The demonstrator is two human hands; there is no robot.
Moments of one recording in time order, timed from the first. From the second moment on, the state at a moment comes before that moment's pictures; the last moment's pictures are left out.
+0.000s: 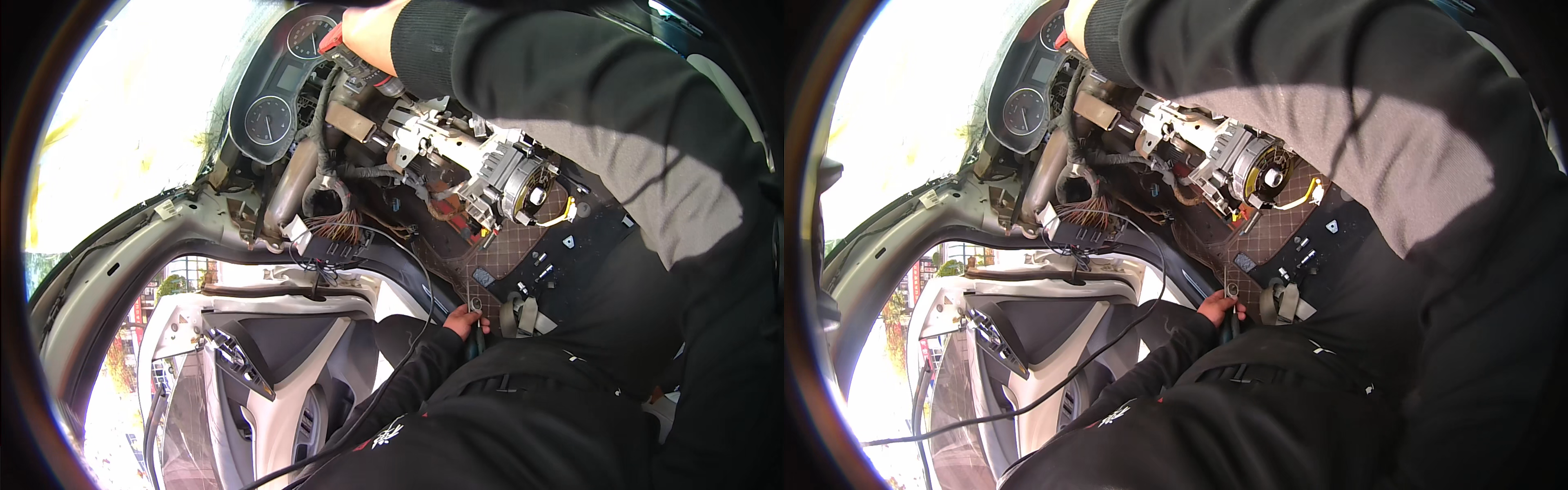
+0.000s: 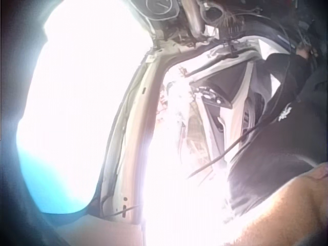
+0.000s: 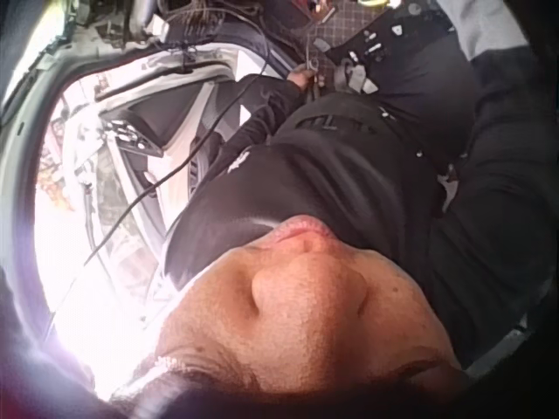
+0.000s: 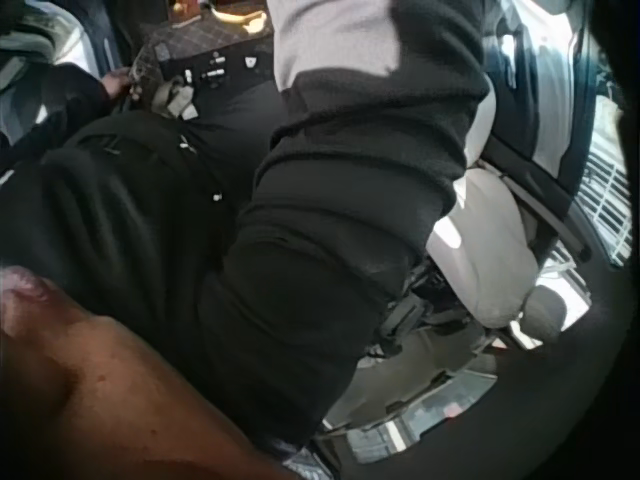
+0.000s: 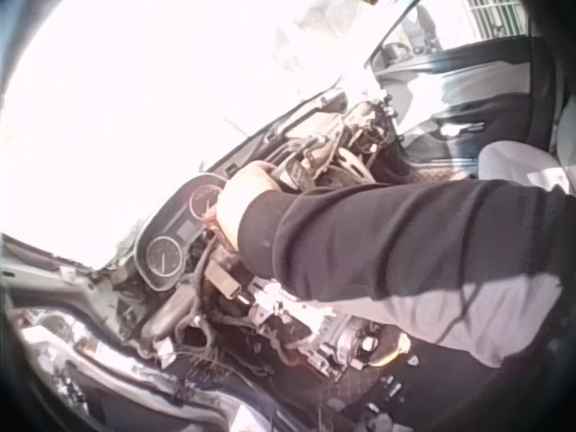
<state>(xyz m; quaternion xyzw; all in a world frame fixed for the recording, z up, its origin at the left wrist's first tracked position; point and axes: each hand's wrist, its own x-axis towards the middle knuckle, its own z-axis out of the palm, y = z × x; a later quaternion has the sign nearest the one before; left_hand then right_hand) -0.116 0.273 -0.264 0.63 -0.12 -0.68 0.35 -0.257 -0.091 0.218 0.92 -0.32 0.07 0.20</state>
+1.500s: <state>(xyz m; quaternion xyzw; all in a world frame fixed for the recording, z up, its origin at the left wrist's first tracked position) -0.081 0.011 0.114 0.39 -0.42 -0.18 0.80 -0.250 -0.074 0.214 0.91 -0.32 0.06 0.25</state>
